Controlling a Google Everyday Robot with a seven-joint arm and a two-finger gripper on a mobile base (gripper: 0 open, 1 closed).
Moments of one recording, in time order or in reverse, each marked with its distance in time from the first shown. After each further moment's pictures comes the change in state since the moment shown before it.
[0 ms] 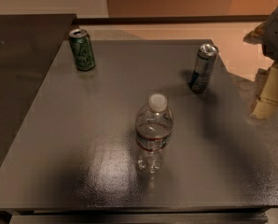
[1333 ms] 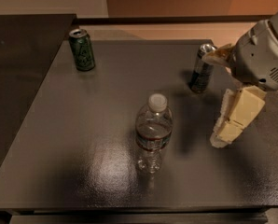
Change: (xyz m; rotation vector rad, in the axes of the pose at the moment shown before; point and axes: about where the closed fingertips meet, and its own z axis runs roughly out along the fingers) arm -0.066 0.053 0.023 -0.150 -0.326 -0.083
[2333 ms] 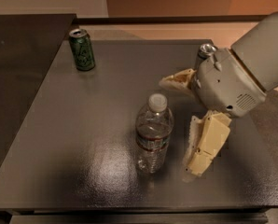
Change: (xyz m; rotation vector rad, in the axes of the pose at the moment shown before) arm -0.057 0.065 0.039 -0.216 -0.205 -0.087
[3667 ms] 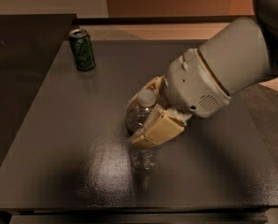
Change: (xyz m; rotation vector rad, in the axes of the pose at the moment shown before) arm -0.044 -0.004 0.031 0.015 -0.079 0.006
